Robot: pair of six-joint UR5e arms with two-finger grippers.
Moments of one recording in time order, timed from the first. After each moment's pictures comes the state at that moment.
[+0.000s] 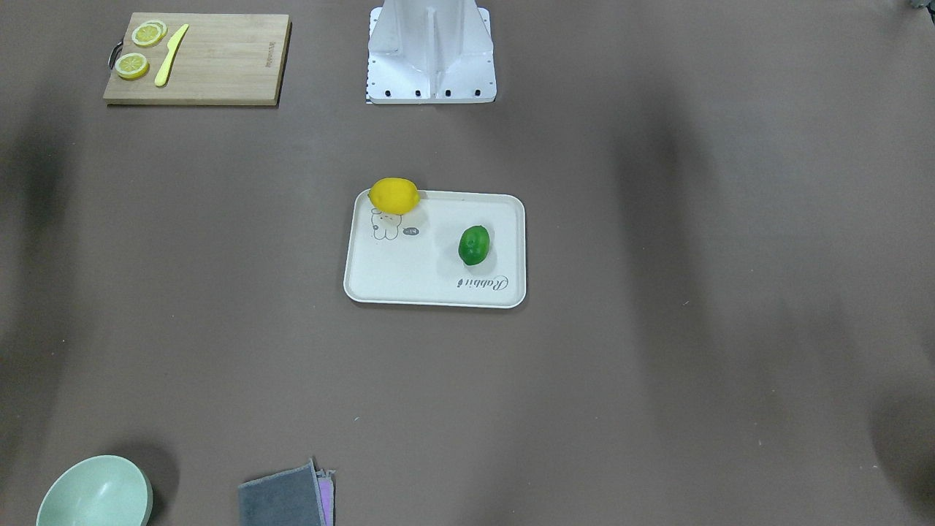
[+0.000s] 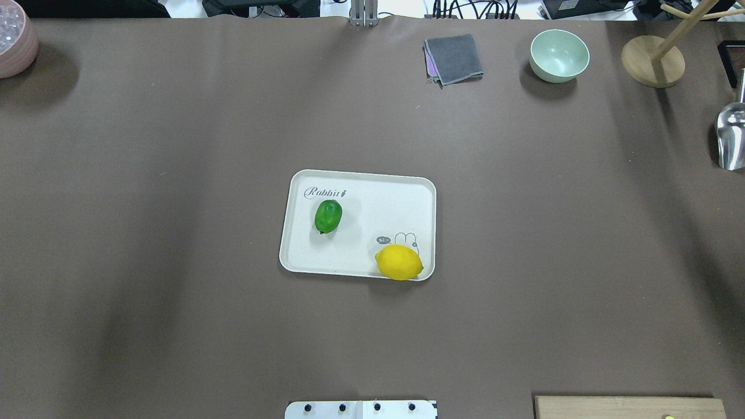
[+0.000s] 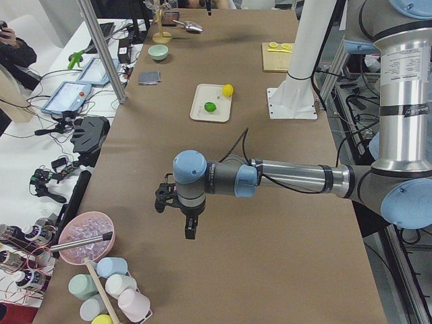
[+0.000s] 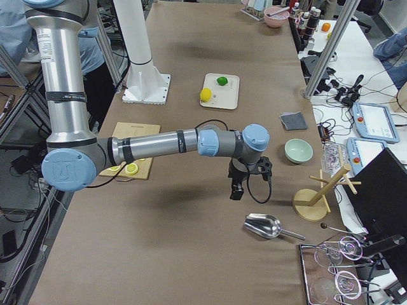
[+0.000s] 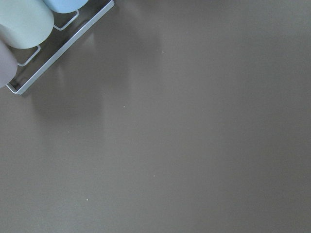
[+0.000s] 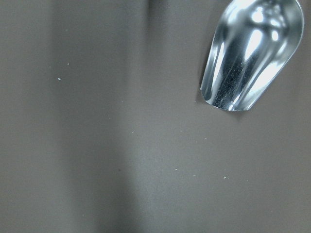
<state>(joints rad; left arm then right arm) -1.57 -1.48 -1.74 -1.57 -2.32 -0.01 1.42 -1.49 1.66 -1.75 2.31 0.04</state>
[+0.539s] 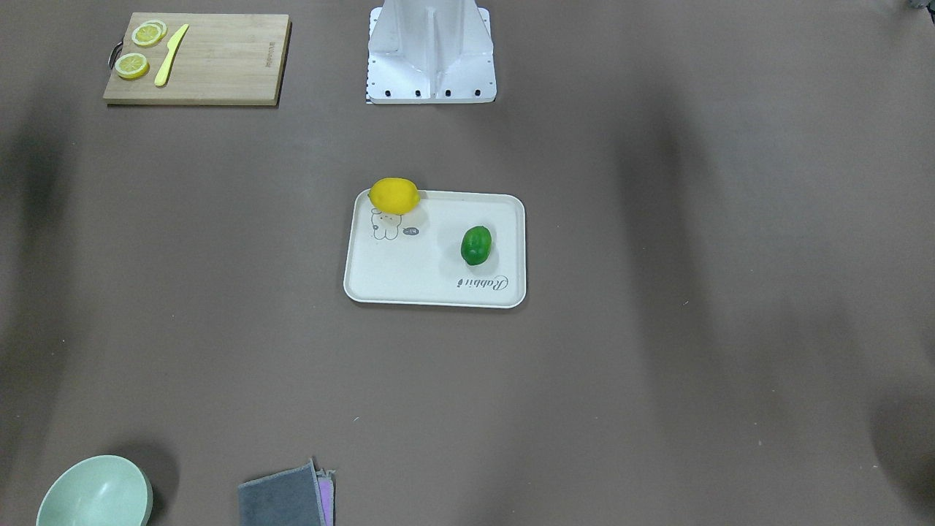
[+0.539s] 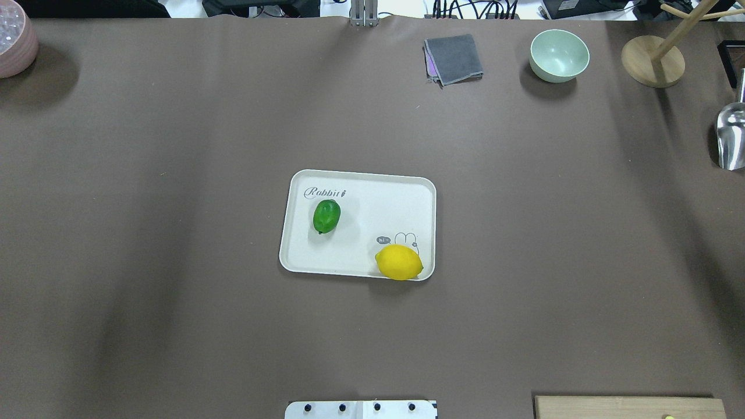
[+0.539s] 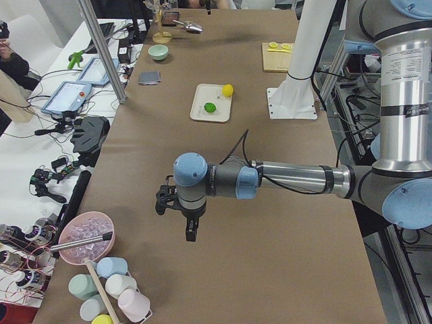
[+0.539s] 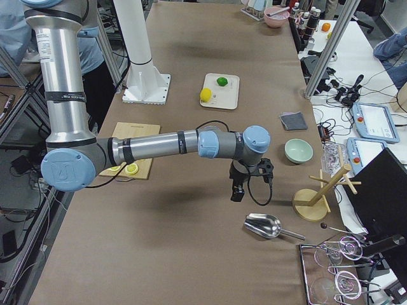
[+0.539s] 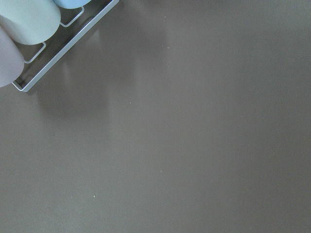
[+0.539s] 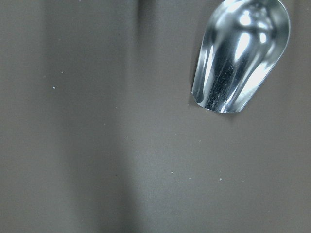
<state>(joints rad) -1.58 -1.48 -1.73 -1.57 -2.32 0.00 1.43 -1.49 1.66 -1.75 2.32 0.05</state>
